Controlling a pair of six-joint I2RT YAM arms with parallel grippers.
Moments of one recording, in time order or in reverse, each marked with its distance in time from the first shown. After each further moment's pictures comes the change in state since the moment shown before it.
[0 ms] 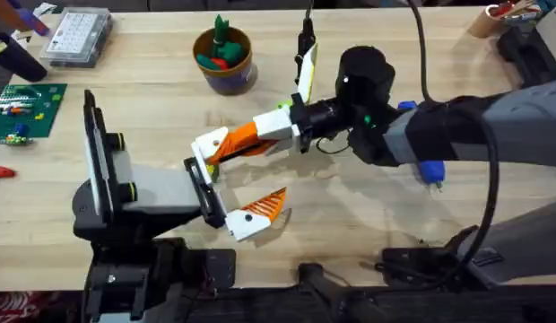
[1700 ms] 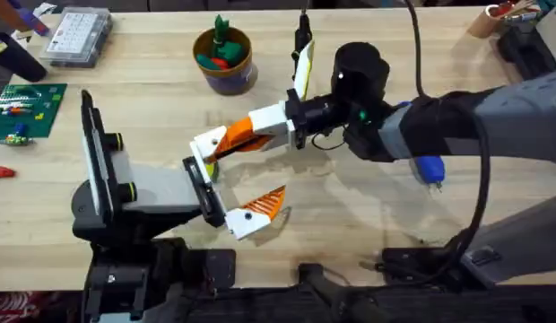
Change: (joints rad) left arm 0.003 0.000 0.000 0.002 -0.012 0.004; right arm 0.004 0.028 0.038 -0.005 0.015 0.004
